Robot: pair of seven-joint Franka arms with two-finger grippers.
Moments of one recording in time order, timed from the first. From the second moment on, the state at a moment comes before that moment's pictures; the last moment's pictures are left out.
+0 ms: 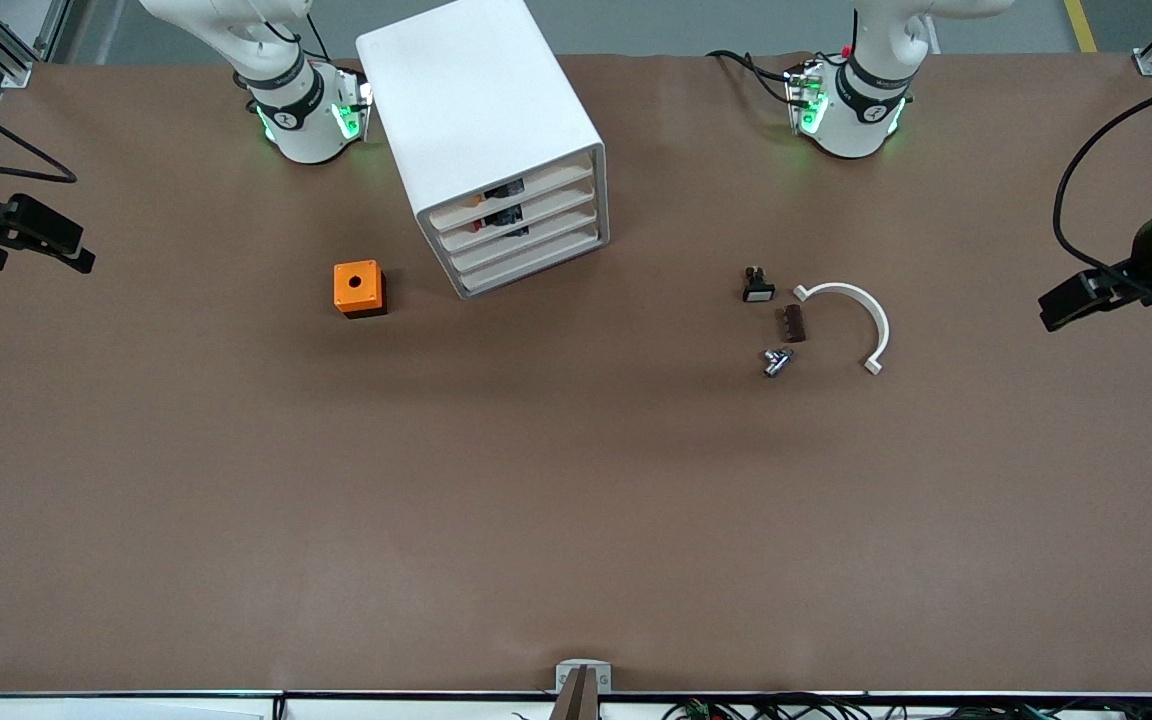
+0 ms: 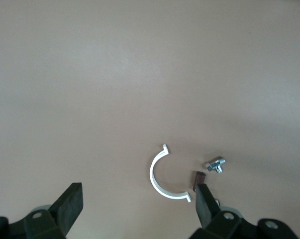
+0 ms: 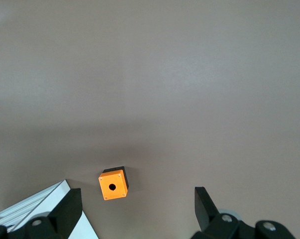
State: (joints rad) left arm -0.15 0.17 0.06 -1.32 0.09 1.47 -0.27; right arm 0.00 0.00 -0.02 -1.51 0.04 1.51 0.05
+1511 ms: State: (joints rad) left arm 0.01 -0.05 -0.05 -1.55 0.00 1.46 -0.11; right arm 0.00 0.00 -0.02 -1.51 0.04 1.50 0.05
